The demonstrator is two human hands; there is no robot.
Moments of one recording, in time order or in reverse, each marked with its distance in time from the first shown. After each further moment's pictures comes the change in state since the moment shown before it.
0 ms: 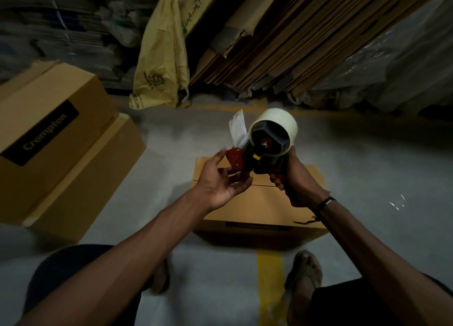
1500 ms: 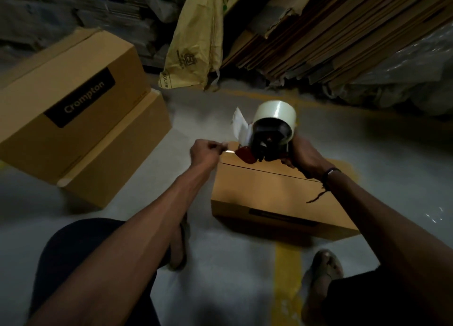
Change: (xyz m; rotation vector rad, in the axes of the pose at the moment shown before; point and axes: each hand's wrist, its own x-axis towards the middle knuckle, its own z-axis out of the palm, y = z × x) left_hand 0.038 0.055 -0.125 0.897 0.682 0.609; right_hand 0.058 0.011 0.050 -0.424 -0.083 -0.142
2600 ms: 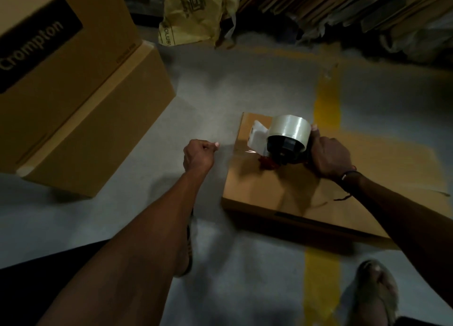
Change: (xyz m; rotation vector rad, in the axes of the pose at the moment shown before) left_hand 0.141 -0.185 0.044 0.228 0.083 -0.093; right_hand 0.134 0.173 0.068 -0.782 0.138 0.137
